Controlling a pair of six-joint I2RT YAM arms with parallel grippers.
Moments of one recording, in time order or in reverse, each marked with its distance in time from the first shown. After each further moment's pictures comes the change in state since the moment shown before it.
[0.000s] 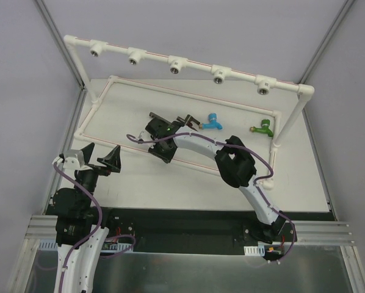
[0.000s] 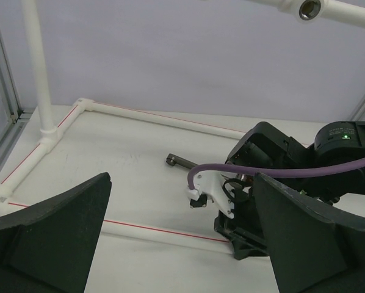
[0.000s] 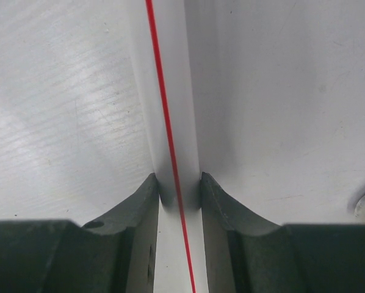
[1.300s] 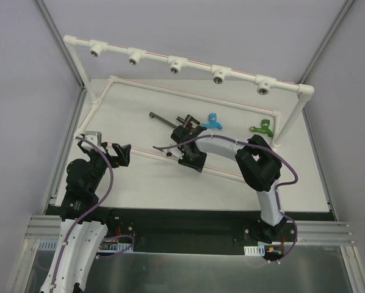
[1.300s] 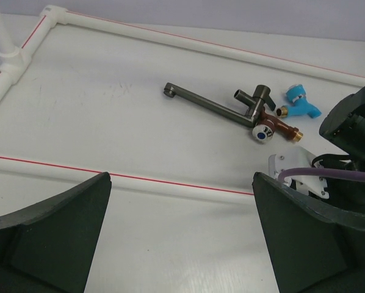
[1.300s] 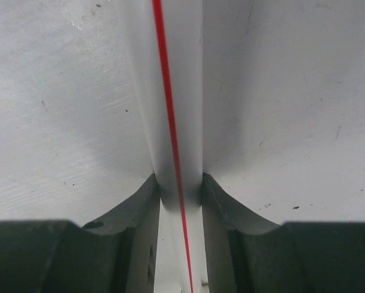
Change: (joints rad) left arm 0.002 0.296 0.001 -0.016 0.063 0.008; right arm -0.084 -0.292 -0.490 -0.053 0.107 -0.133
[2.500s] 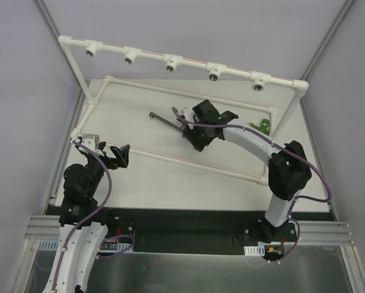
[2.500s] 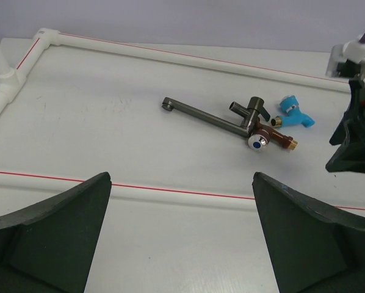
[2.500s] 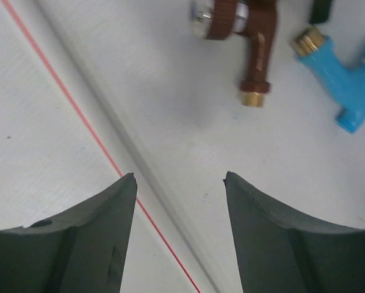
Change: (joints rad) left arm 0.000 -0.040 0.001 -0.001 0.011 0.014; right arm -0.134 -0.214 0.008 0.166 -0.103 0.150
